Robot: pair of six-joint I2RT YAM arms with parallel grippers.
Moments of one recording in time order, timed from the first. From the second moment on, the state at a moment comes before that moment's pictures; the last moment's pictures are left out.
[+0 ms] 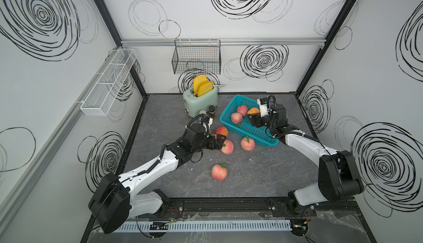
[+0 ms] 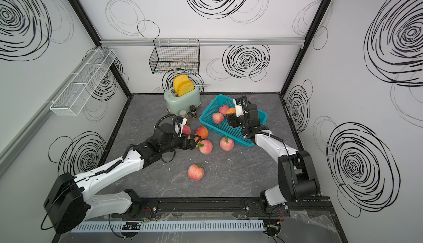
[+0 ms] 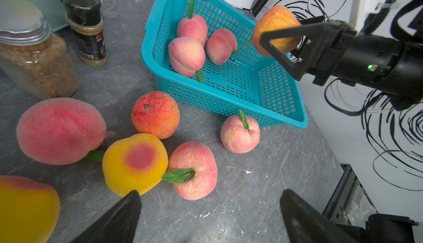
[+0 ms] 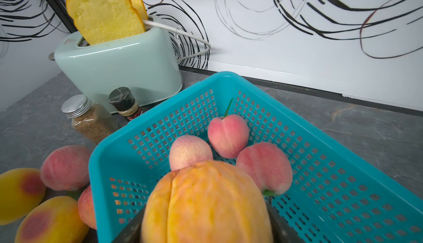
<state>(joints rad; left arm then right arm) -0.65 1.24 0.78 -0.08 0.12 -0.52 0.28 1.50 0.92 0.08 -0.19 0.04</state>
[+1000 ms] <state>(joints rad) -0.66 1.40 0.88 0.00 0.16 -0.49 0.26 1.81 1.08 0.08 -0.22 0.05</state>
